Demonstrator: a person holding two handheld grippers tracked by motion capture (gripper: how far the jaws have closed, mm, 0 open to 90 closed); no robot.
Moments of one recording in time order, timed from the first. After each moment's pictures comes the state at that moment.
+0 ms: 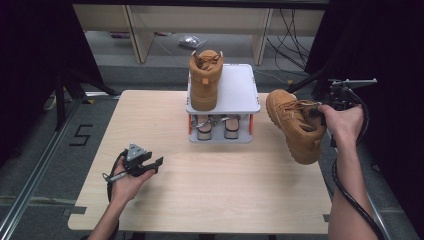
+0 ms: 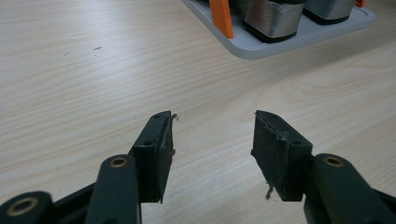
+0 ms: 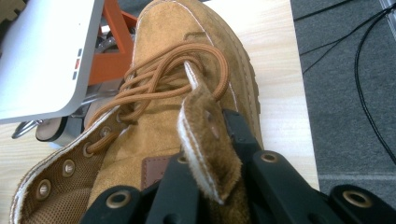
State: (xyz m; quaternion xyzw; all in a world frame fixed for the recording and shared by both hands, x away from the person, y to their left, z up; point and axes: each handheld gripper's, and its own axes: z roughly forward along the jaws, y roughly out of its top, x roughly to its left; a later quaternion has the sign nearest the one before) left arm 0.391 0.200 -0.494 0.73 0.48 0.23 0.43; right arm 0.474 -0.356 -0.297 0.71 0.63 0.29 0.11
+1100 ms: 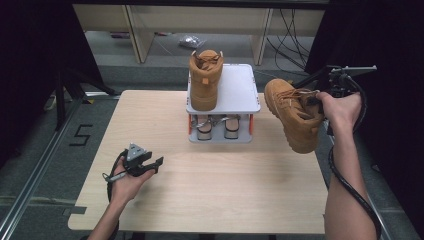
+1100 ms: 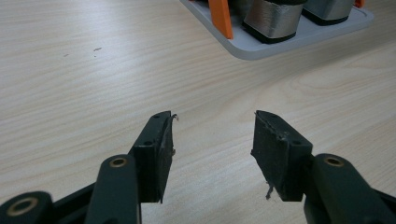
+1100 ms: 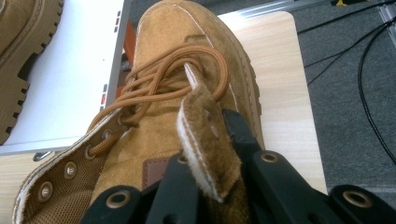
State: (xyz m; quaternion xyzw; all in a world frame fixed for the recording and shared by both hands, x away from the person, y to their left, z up) left arm 0.391 0.201 -0.494 0.73 0.48 0.23 0.43; right arm 0.493 -0.344 -0.274 0.72 0.61 0.31 0.11
